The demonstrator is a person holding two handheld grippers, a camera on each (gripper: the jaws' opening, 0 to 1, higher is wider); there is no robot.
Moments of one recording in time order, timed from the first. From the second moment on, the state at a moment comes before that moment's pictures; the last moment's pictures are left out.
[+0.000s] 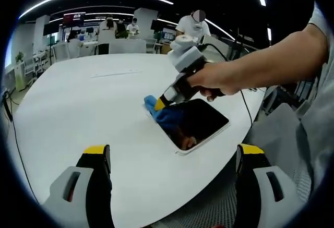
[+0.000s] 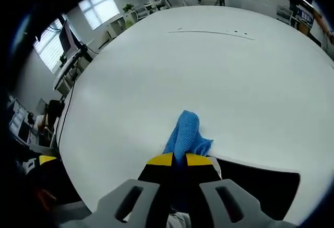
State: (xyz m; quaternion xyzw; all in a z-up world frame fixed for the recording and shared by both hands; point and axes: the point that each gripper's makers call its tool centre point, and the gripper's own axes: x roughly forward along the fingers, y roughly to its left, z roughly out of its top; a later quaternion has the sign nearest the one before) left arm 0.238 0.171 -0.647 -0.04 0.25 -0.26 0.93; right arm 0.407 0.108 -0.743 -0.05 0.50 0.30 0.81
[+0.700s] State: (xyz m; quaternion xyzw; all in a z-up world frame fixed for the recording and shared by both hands) left arm 0.246 0.173 -0.648 -0.03 0.25 -0.24 0.94; right arm 0.365 0.109 -0.737 -0.05 0.50 0.32 0.80
